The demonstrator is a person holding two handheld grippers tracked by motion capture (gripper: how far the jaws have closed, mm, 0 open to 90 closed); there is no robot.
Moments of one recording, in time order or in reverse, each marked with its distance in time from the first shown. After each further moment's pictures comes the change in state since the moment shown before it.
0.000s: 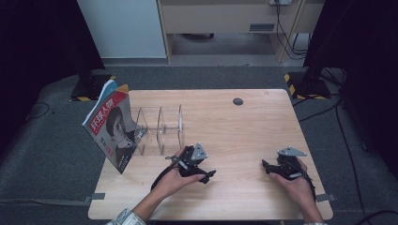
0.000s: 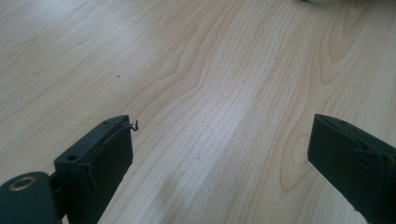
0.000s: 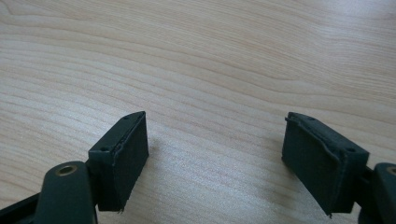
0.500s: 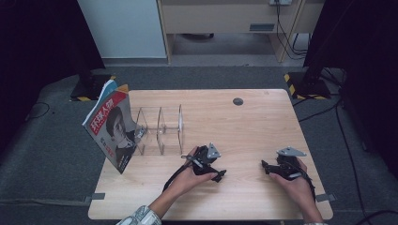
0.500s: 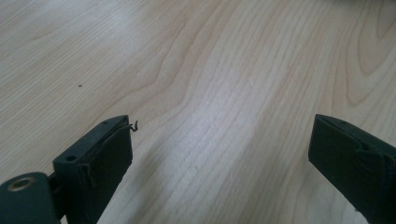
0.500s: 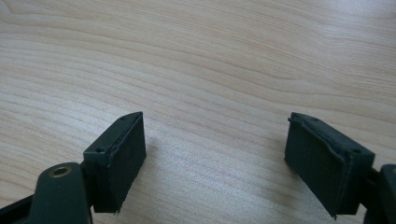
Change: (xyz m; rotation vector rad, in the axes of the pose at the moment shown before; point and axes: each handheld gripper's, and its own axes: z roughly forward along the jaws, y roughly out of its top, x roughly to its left) left arm -0.006 0.011 0.043 0.045 0.011 -0.028; right arm 0.001 0.000 0.000 0.005 0.004 -0.002
